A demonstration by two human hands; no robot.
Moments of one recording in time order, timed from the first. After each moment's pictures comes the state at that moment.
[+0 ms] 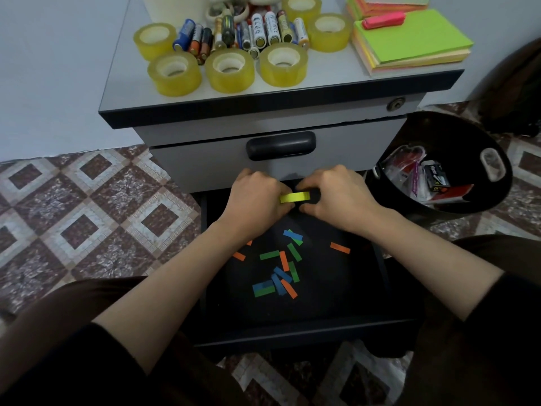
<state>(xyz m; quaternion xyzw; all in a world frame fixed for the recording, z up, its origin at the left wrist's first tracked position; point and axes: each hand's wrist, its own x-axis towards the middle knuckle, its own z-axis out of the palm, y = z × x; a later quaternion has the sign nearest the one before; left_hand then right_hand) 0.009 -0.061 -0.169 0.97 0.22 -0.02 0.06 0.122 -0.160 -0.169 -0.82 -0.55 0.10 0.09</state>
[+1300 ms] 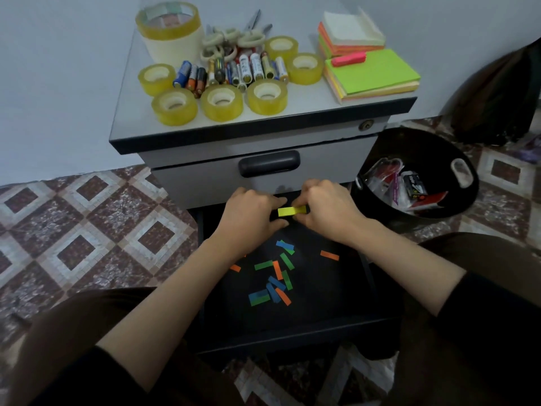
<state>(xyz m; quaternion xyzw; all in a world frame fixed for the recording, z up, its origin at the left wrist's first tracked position) -0.003 -0.076 -0.146 0.98 0.21 -0.02 0.08 0.115 -0.173 -0.151 -0.82 -0.56 0.09 0.06</state>
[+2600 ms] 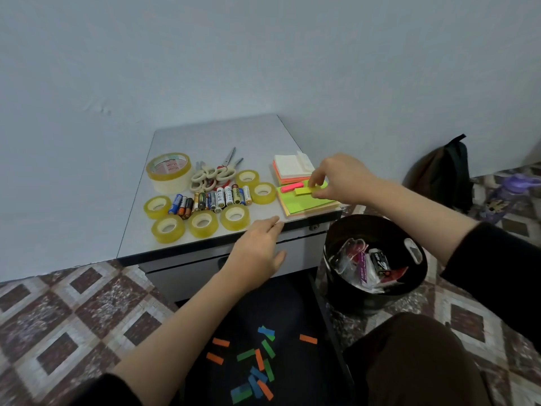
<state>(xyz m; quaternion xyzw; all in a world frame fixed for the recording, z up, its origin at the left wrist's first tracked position) 0.068 -0.089 -0.061 0.98 0.15 0.10 0.10 0.238 -0.181 0.024 -0.85 -0.52 -0.02 0.09</state>
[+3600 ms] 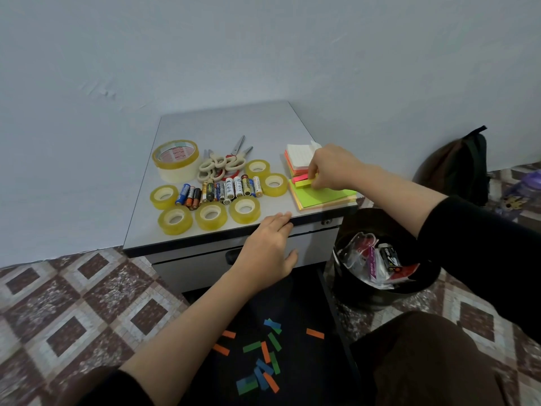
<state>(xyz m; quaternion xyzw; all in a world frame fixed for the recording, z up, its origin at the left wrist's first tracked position) 0.069 -0.078 -0.092 0.98 0.10 0.15 0.07 0.253 -0.127 0.000 -0.86 -0.50 0.02 0.08</state>
